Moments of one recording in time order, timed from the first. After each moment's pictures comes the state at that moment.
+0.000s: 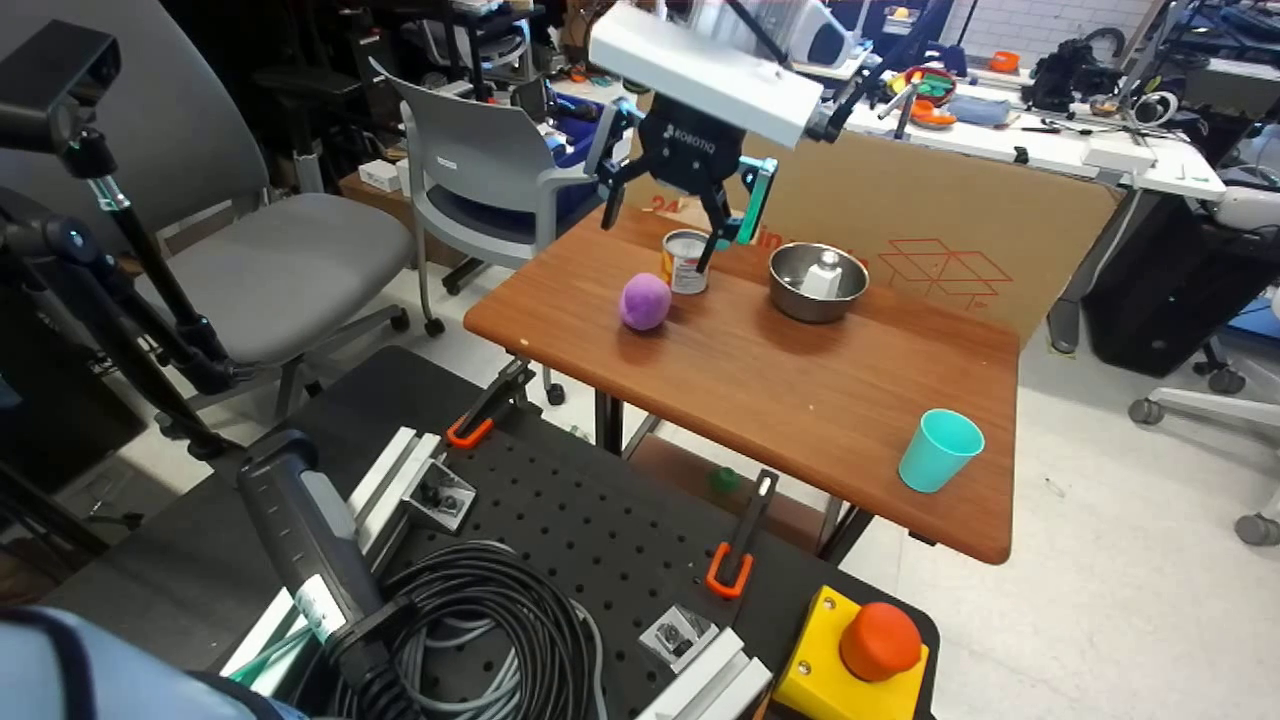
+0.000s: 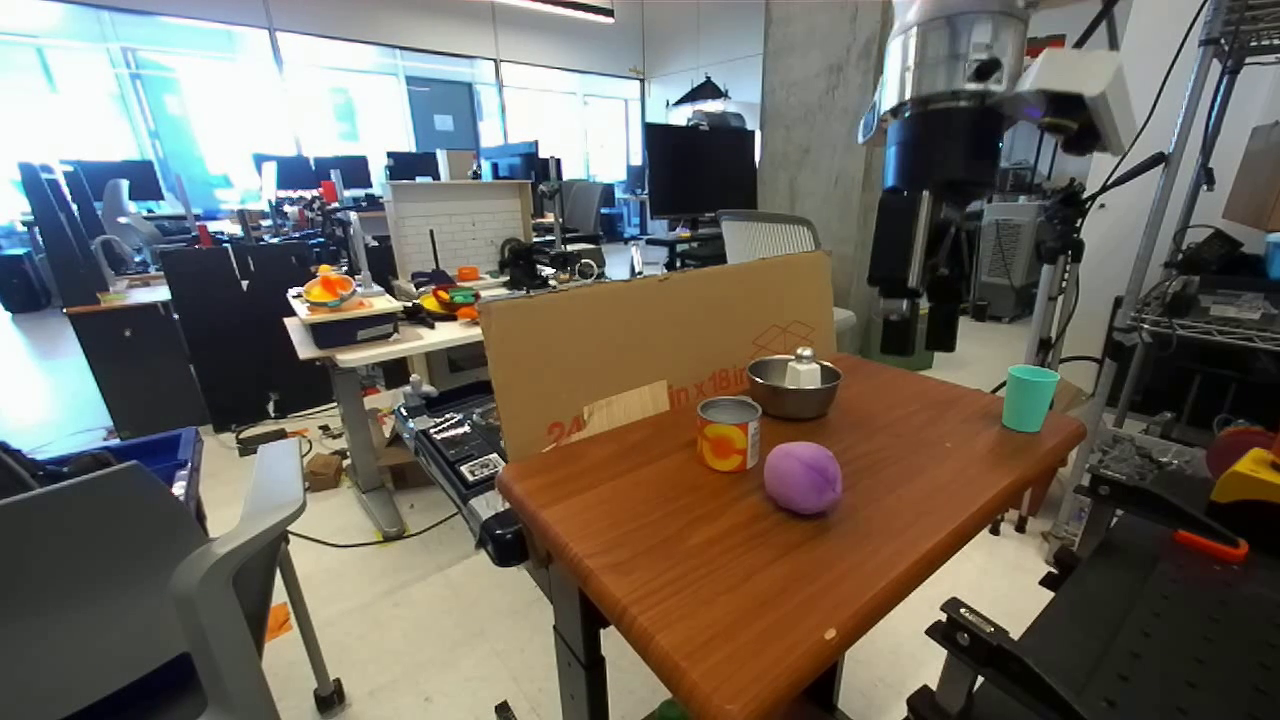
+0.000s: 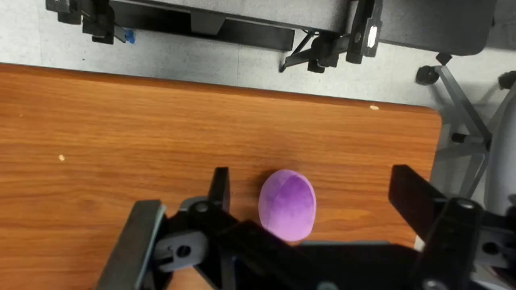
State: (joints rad) arm 0.08 0.08 -0.04 -2.41 0.23 2.32 -0.32
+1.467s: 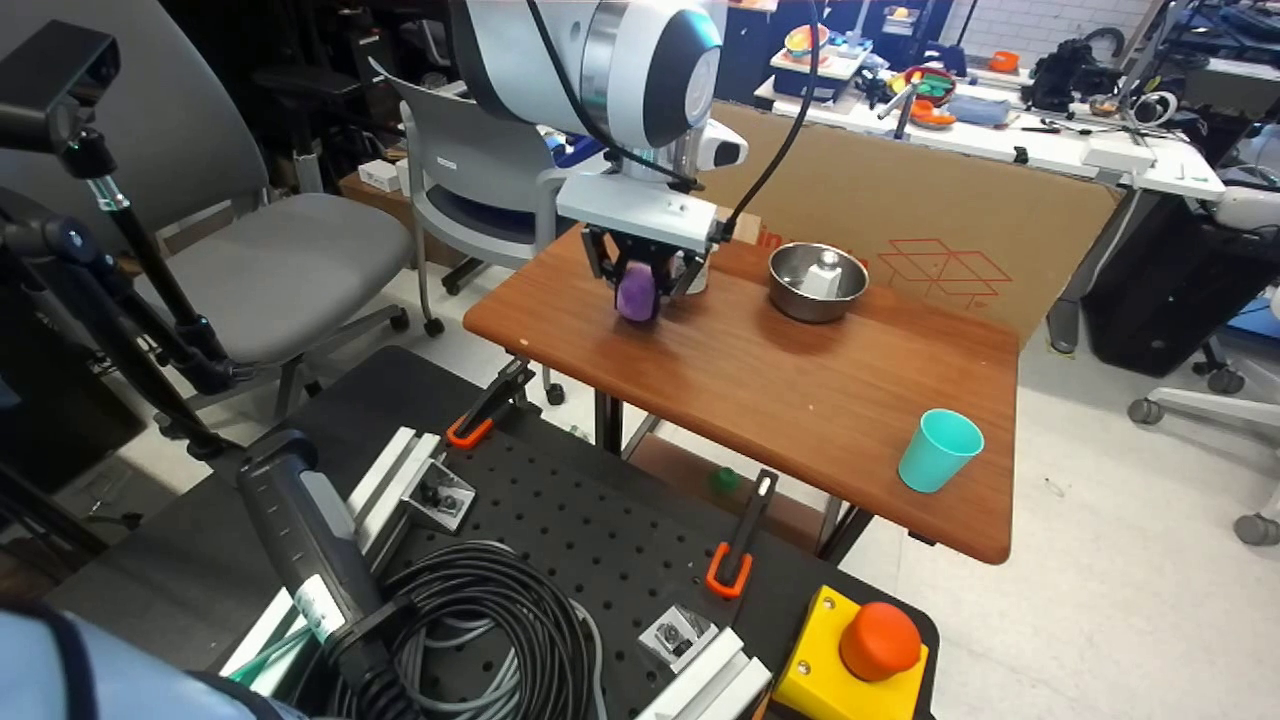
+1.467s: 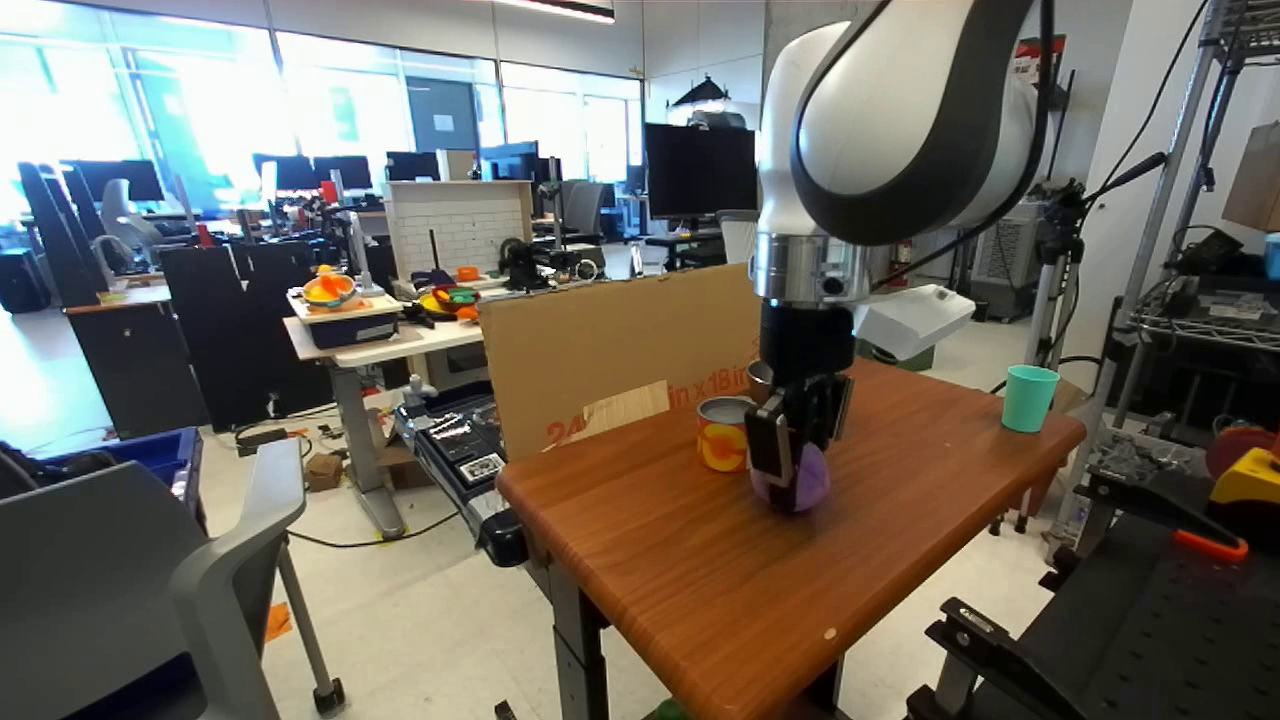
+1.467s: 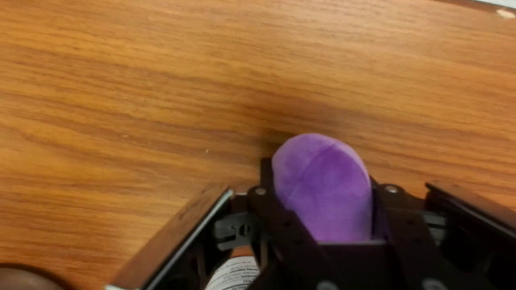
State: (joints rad) arm 0.12 0.48 0.06 -2.26 -0.01 2.71 -0.07
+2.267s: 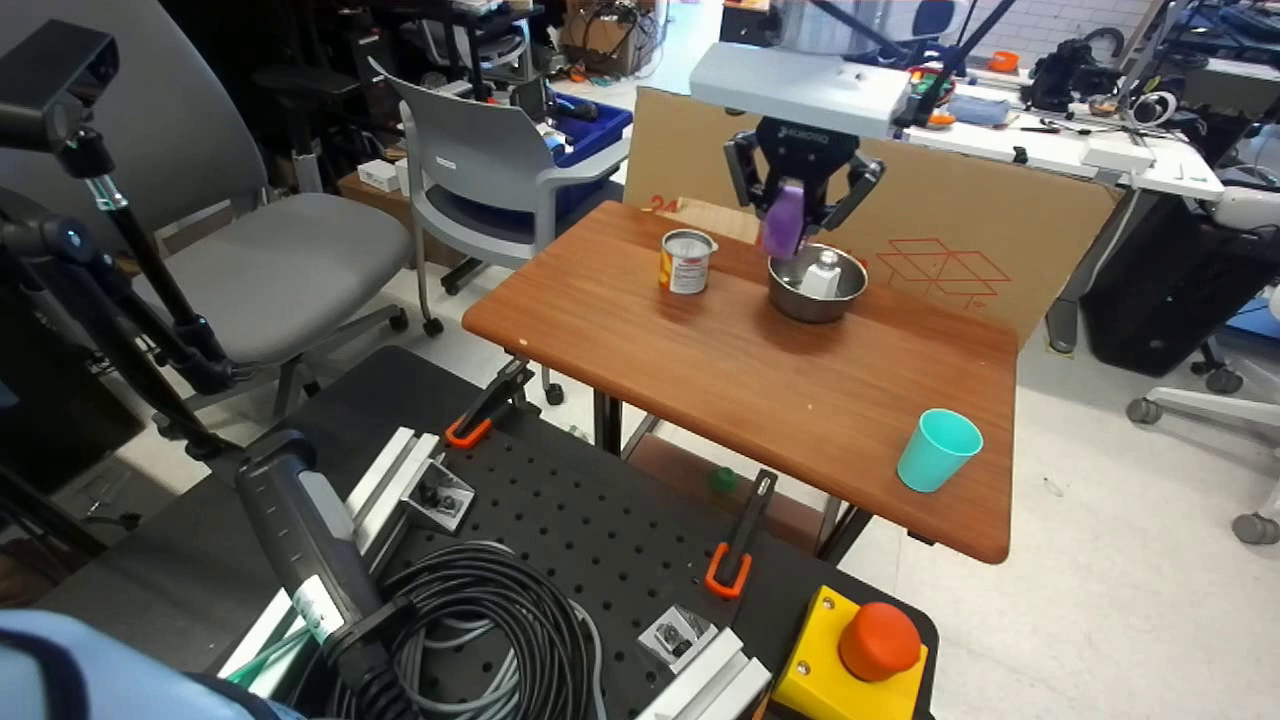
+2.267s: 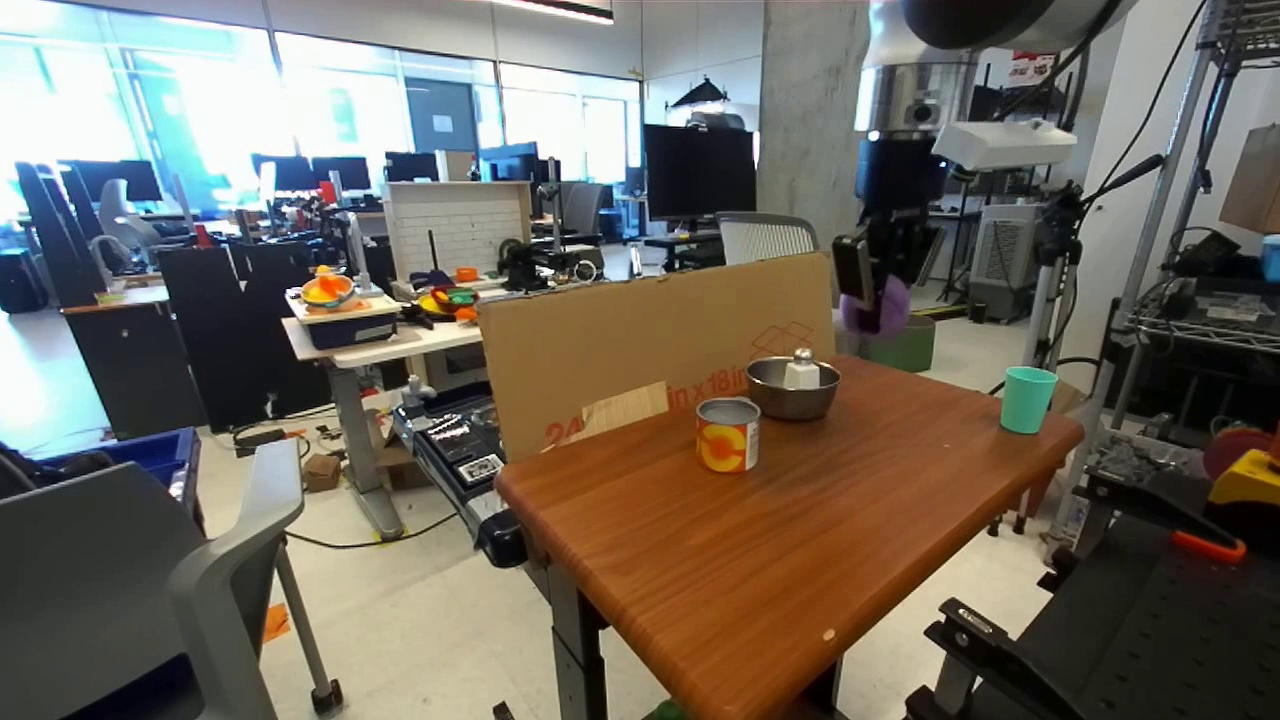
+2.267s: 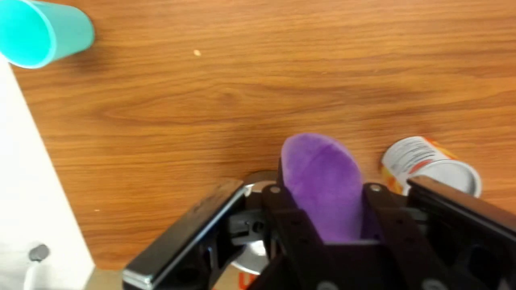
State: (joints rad) arm 0.01 0.20 -0.07 -2.29 -0.09 2.56 0.03
